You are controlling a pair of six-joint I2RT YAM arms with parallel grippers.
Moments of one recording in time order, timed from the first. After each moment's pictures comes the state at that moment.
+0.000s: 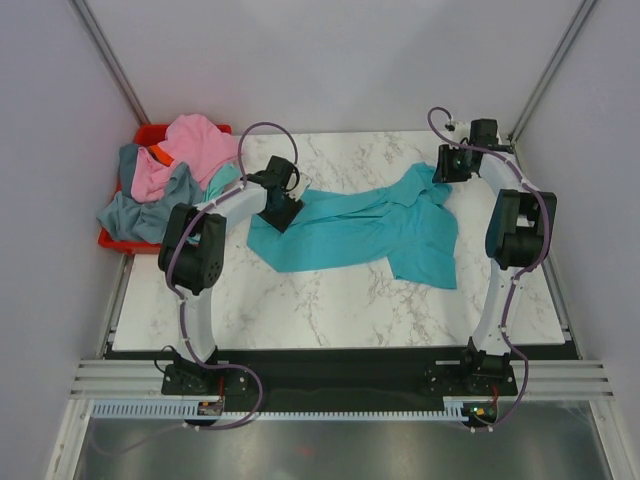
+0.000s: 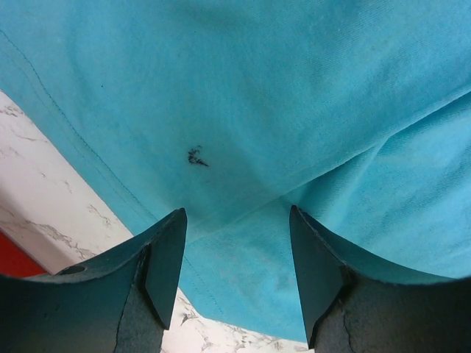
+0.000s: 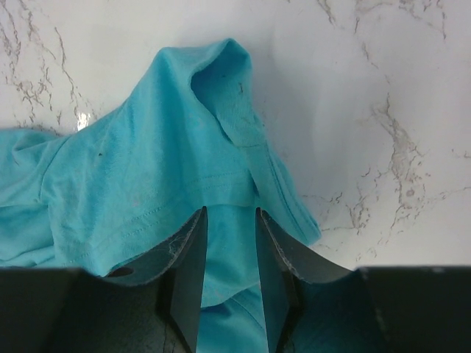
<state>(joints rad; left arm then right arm) -0.38 2.04 1.48 -0.57 -0.10 0.31 -0.11 2.22 1.82 -0.52 -0.36 -0.14</state>
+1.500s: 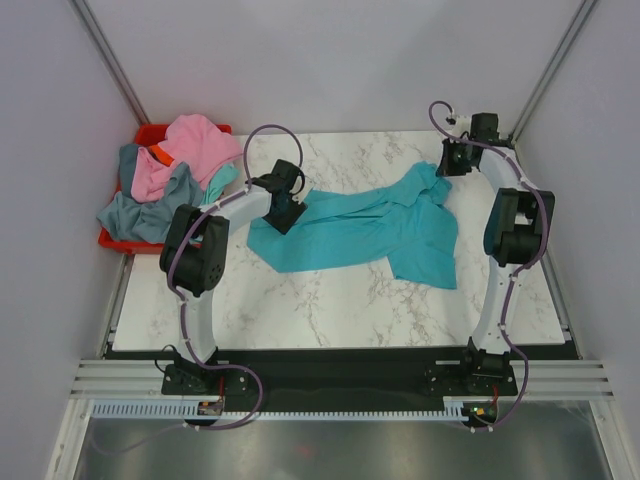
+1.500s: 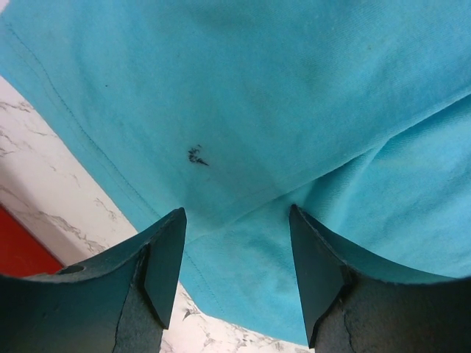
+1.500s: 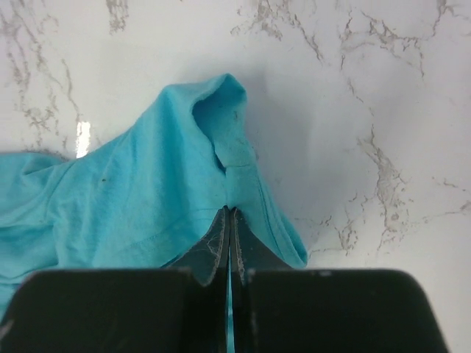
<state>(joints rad) -0.41 2.03 1.45 -0.55 -0.17 0.31 -0.11 2.28 1.91 -0.53 -0.36 -0.13</state>
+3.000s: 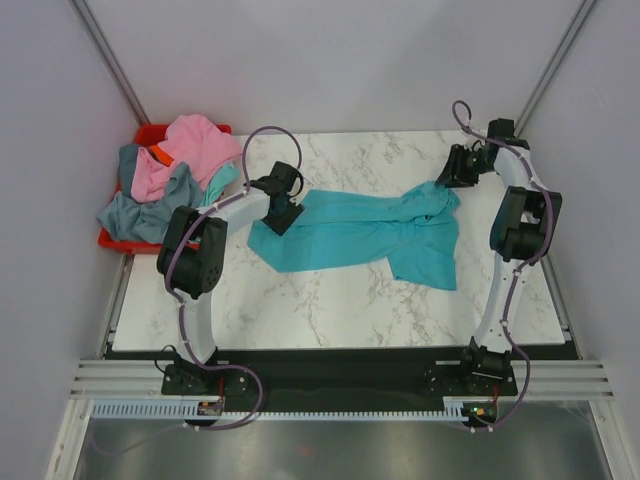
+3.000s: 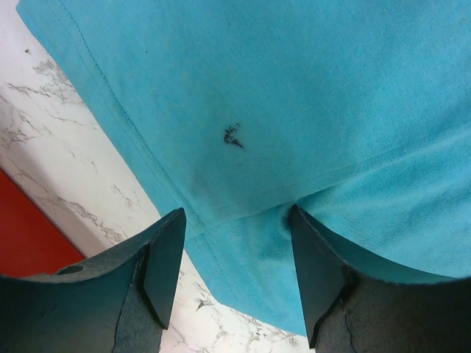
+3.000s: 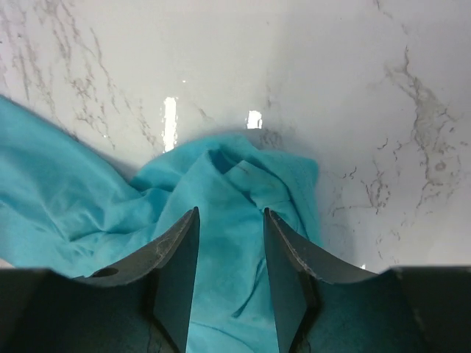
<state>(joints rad) -0.42 2.01 1.41 -0.52 -0.23 0.35 -0.20 2.38 2.03 -0.77 -0.58 -0.02</state>
